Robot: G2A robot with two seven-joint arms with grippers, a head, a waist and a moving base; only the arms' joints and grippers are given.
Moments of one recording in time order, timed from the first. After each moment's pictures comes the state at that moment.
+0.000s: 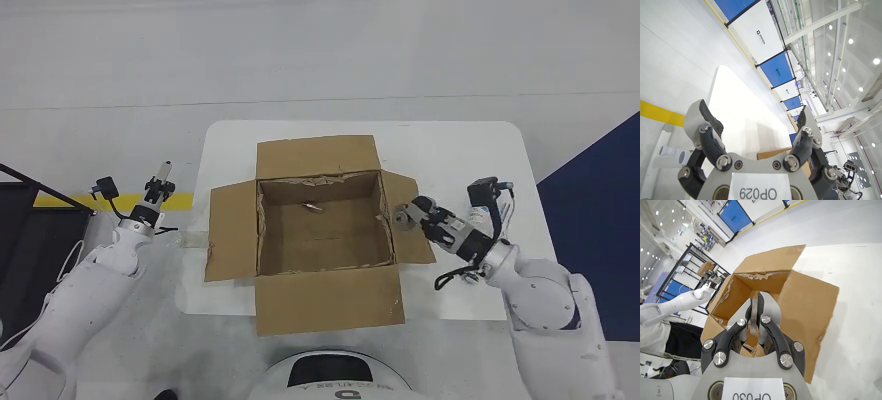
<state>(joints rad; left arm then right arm) 1.04 -0.86 -0.75 -0.78 -0.44 -0.76 0.09 -1.77 -1.20 1.66 -2.10 -0.46 -0.36 0.75</state>
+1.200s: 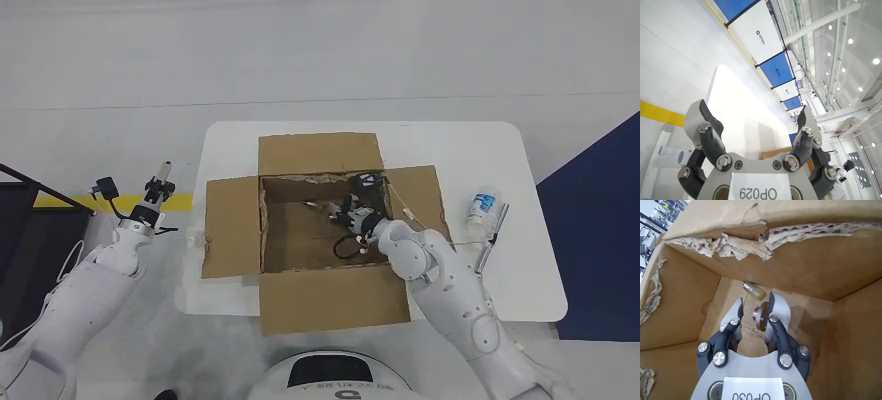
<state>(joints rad) 1.04 -0.86 -0.75 -0.78 -0.44 -0.76 0.09 -1.34 -1.28 1.07 -1.55 -0.80 -0.07 0.47</state>
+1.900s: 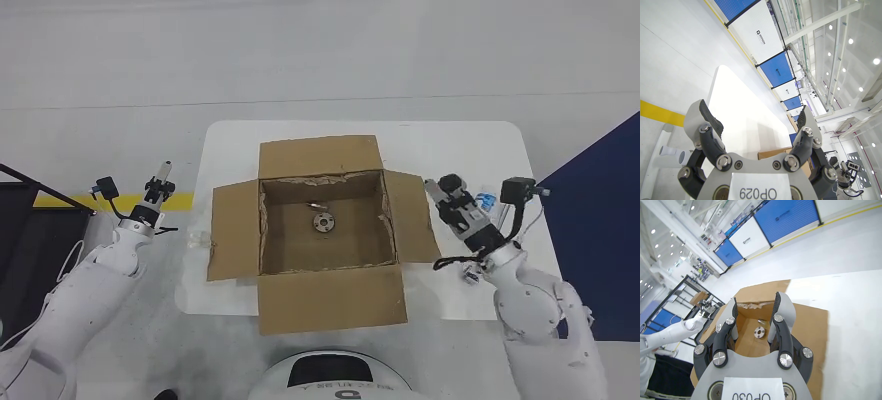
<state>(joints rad) 1.04 -0.86 -0.75 -0.78 -0.44 -0.76 0.09 -1.89 -1.19 1.77 -2.07 -0.50 -0.28 0.31</state>
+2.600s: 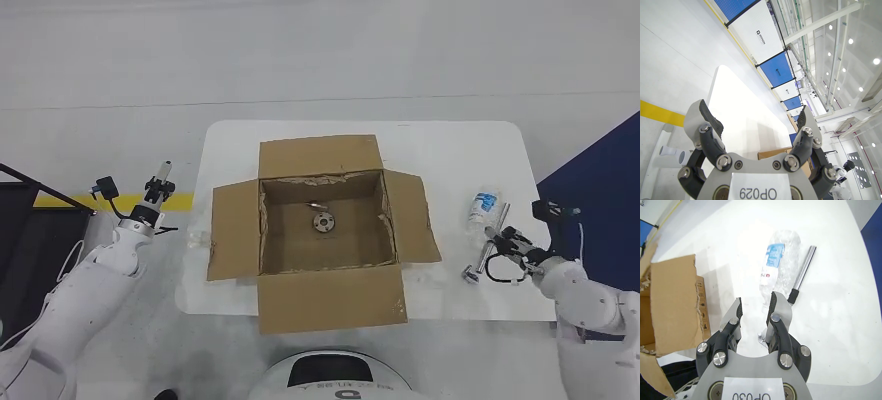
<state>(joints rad) 1.04 -0.86 -0.75 -0.78 -0.44 -0.76 0.09 -1.85 -1.14 1.95 -1.88 -0.68 -0.05 0.89</state>
